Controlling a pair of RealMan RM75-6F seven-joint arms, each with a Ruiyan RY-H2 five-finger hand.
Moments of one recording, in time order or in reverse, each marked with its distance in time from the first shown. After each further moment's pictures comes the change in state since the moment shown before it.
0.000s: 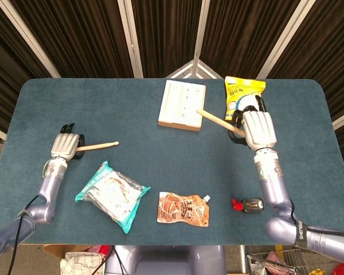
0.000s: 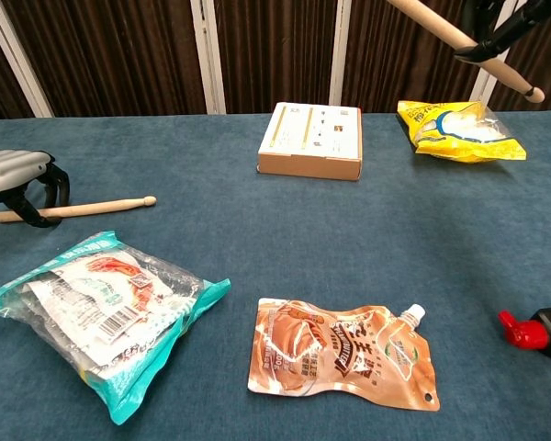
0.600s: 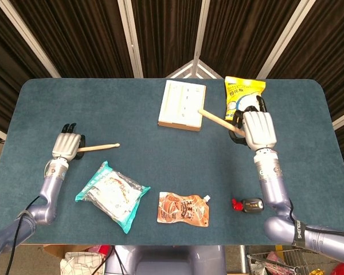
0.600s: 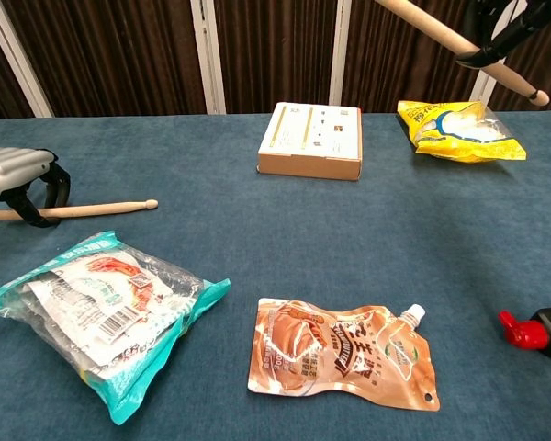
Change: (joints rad) left arm 0.000 0.005 0.000 -0.032 0.000 0.033 0.064; right arm 0.005 -0.015 -0.006 0.017 0.008 0.012 -0.022
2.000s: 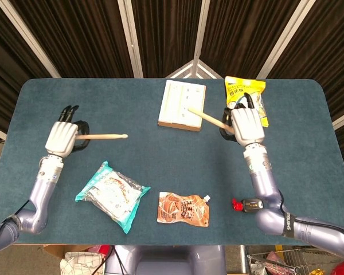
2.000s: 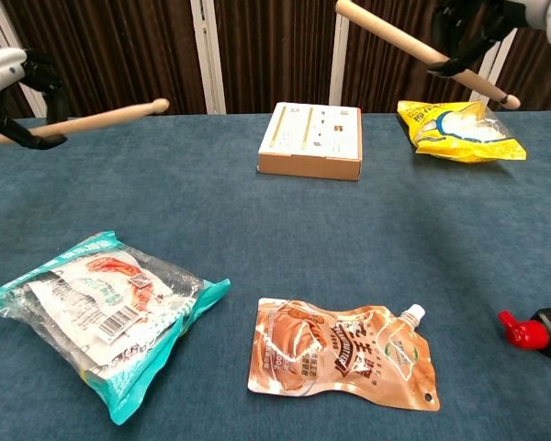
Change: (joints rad) left arm 0.062 0.218 -0.015 -0.420 0.200 0.362 -0.210; right arm 0.070 -0.072 0.011 0.112 0.001 -0.074 -0.009
